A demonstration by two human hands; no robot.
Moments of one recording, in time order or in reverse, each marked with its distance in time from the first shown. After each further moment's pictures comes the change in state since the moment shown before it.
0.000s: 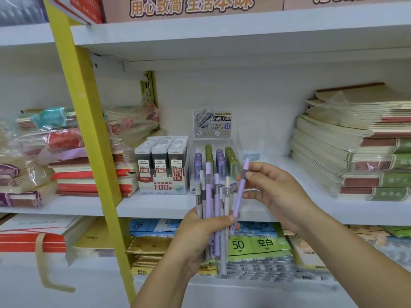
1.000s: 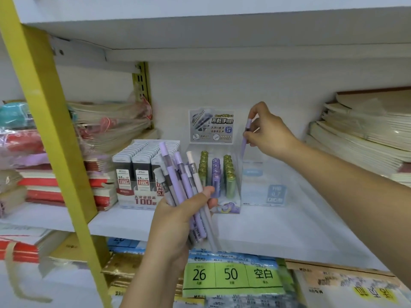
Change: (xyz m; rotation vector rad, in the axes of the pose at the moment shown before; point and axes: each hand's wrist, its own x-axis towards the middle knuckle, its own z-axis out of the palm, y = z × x) left_hand 0.041 0.037 0.011 -0.266 0.261 0.185; right_hand 0.183 -0.039 -0.051 -1.058 0.069 -0.368
